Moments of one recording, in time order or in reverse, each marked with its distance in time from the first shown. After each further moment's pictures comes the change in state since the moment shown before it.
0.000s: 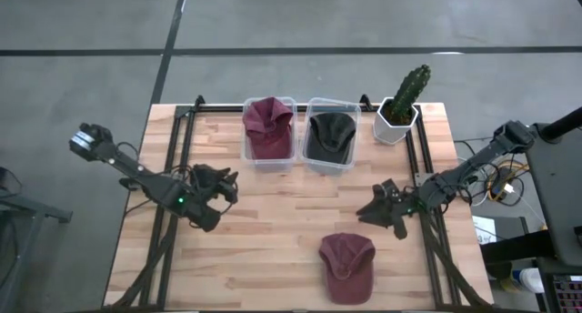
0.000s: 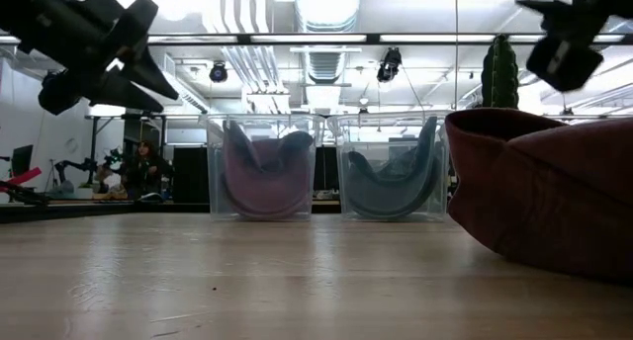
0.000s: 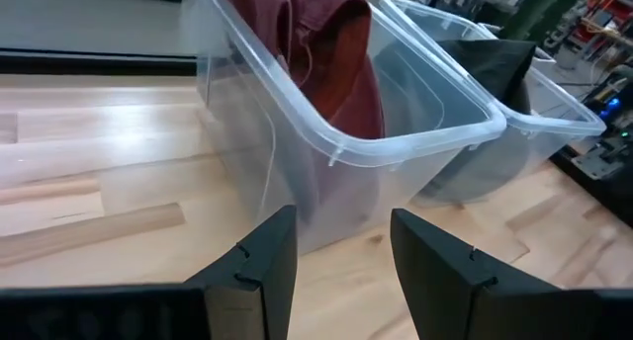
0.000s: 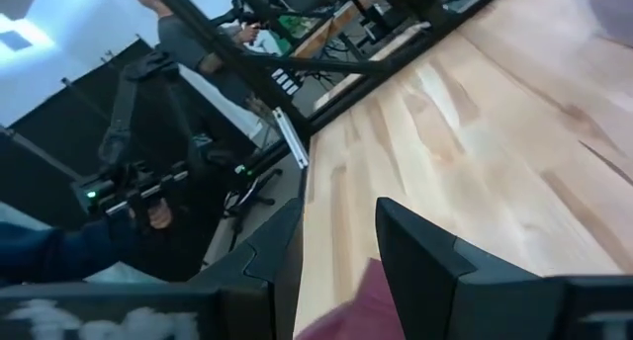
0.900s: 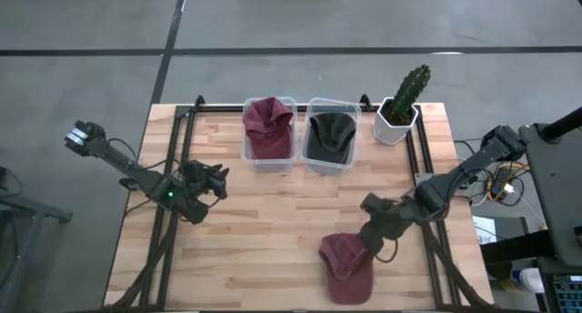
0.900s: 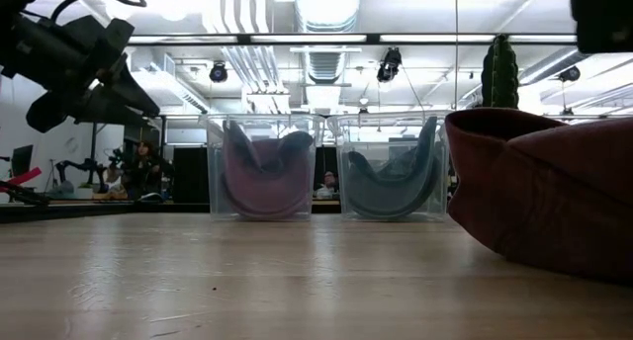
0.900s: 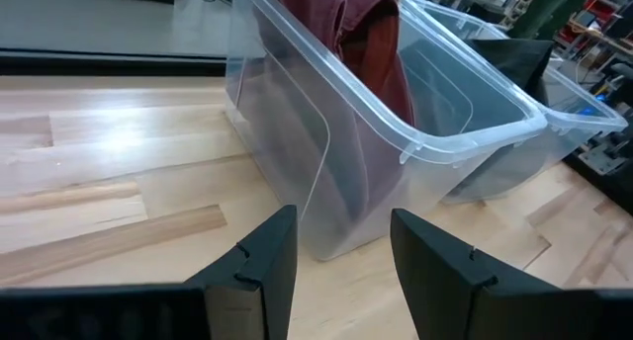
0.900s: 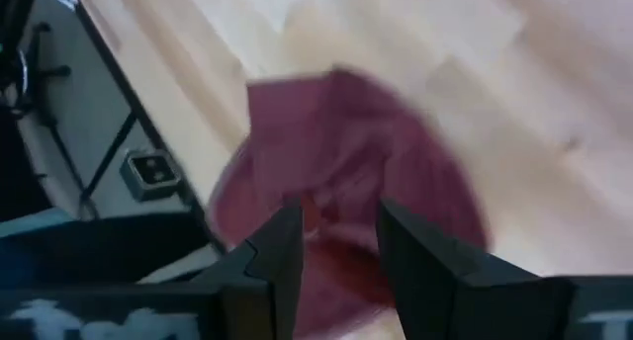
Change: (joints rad) left arm -0.008 -0.225 -0.171 0.015 -0.003 0.070; right arm 0.010 0.452 0.654 -1.035 -0.196 0.528
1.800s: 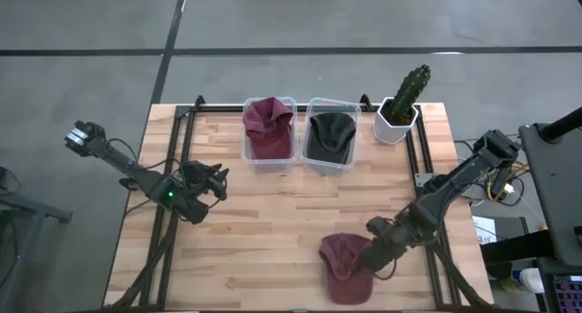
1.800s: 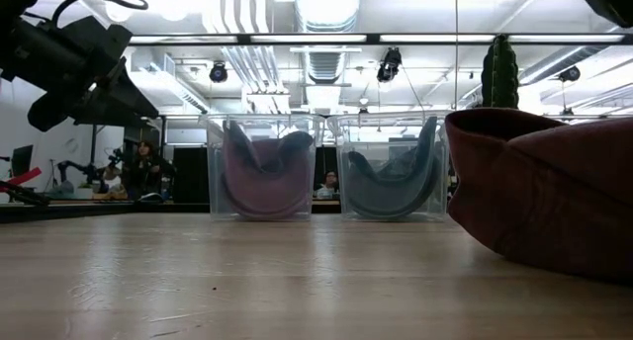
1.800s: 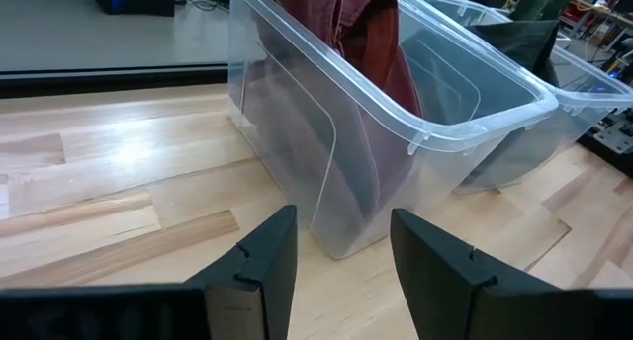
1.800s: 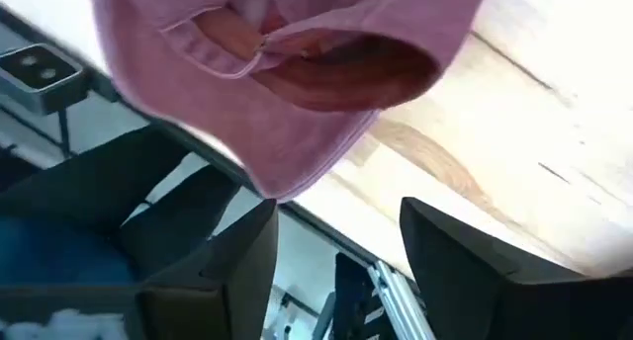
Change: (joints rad) left arm 0.000 -0.002 -0.013 0.000 0.000 0.069; right arm 0.097 0.140 0.023 -0.041 -0.353 0.430
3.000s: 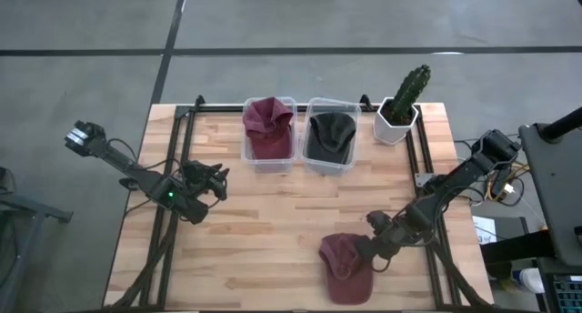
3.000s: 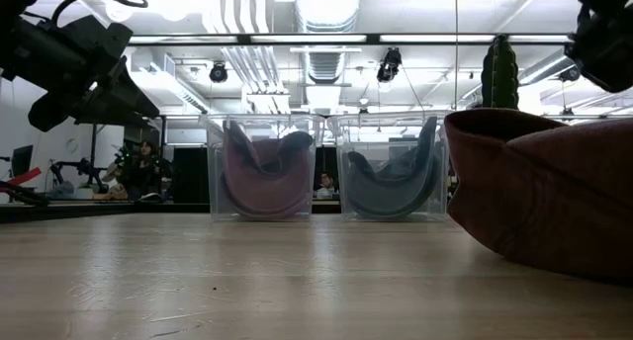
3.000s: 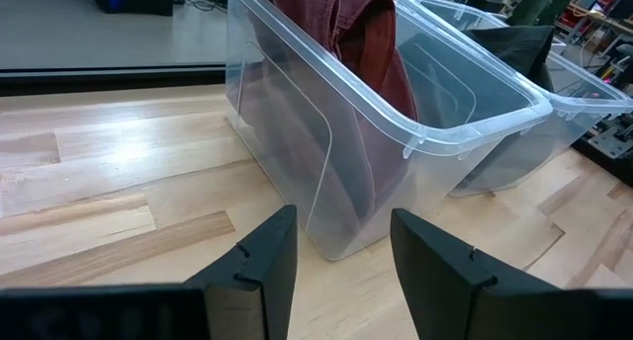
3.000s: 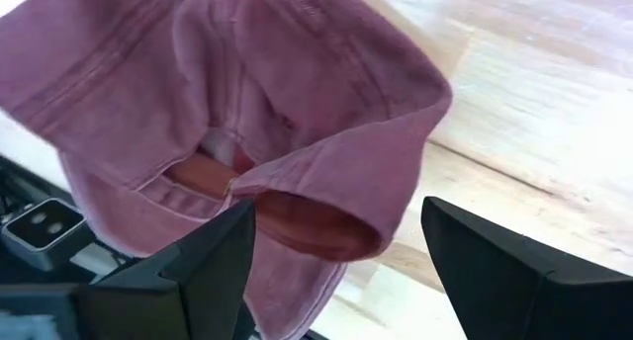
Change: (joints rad) left arm 0.000 0.000 0.000 0.014 -0.004 -0.001; right arm 0.010 0.002 -0.193 0.192 0.215 0.189
